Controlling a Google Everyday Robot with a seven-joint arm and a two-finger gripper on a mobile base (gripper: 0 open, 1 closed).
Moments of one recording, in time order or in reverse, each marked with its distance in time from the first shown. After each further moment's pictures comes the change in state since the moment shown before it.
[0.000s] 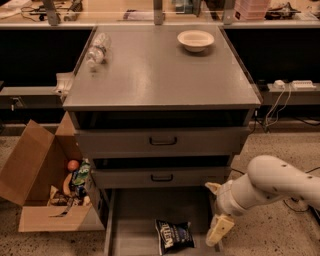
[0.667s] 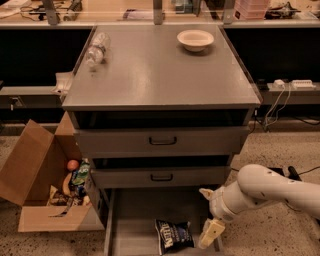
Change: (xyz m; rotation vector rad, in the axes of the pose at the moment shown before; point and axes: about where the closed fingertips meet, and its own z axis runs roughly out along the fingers) arm 0.014 -0.003 0.054 -0.024 -0.024 0.031
